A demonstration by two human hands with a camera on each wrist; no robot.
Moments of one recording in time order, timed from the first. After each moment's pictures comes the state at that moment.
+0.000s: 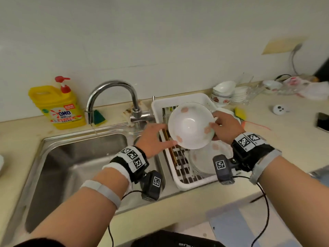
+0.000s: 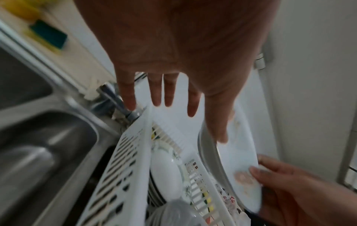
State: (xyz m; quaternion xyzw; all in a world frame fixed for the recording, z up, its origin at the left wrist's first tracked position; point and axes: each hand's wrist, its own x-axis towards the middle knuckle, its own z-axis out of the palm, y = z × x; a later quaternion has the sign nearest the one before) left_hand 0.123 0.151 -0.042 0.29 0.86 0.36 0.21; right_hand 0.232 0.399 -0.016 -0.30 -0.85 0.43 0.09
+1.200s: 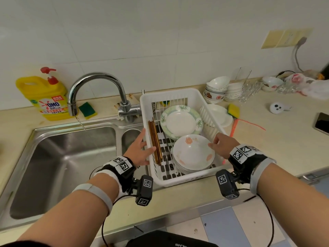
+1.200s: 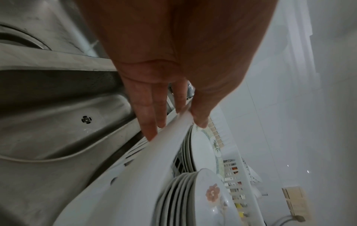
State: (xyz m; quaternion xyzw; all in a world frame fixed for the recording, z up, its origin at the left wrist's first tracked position) left_hand 0.157 0.180 -0.107 0.06 0.72 0.60 0.35; right_hand 0.284 0.467 -0.064 -0.33 -0.91 0.22 -0.13
